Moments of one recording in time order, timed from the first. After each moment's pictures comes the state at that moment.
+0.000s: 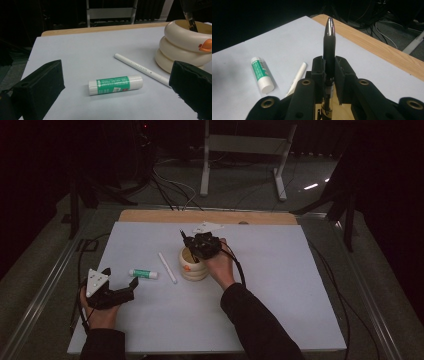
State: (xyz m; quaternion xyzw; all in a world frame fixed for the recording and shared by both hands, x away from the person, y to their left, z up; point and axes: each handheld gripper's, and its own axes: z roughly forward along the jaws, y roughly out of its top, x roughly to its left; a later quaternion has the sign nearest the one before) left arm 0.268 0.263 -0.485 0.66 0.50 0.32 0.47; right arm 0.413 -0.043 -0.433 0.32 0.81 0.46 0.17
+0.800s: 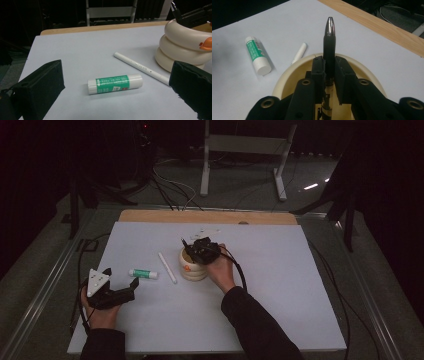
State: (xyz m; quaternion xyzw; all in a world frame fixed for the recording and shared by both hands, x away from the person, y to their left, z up) left arm 0.269 0.261 -0.487 0.66 0.50 0.31 0.46; right arm 0.412 -0.041 -0.455 0.32 0.84 0.42 0.15
